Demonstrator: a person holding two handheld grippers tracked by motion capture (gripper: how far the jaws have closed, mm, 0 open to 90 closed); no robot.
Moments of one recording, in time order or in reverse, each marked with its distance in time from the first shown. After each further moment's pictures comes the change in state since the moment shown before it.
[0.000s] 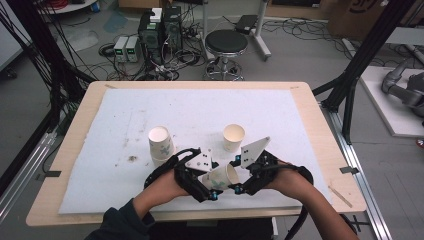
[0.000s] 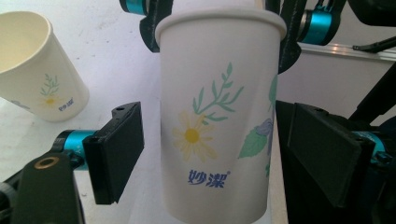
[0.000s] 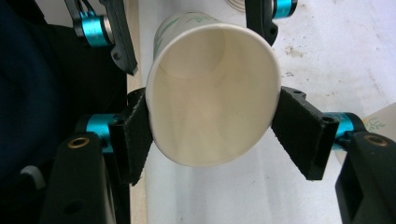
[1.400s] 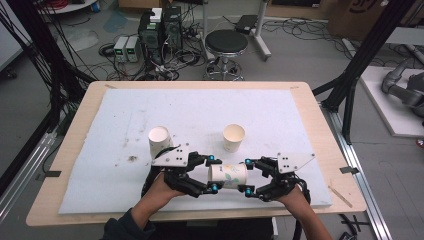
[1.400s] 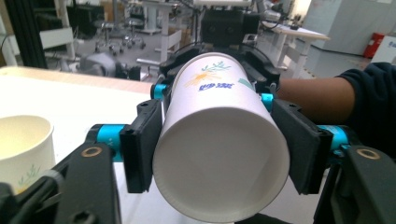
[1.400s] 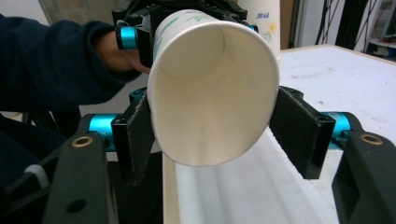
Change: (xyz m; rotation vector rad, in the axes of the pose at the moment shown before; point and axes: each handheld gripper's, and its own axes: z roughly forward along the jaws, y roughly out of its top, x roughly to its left) left arm -0.005 -0.016 -0.023 -0.508 -0.087 -0.129; right arm 0.015 -0.076 0.001 -0.698 0.068 0.179
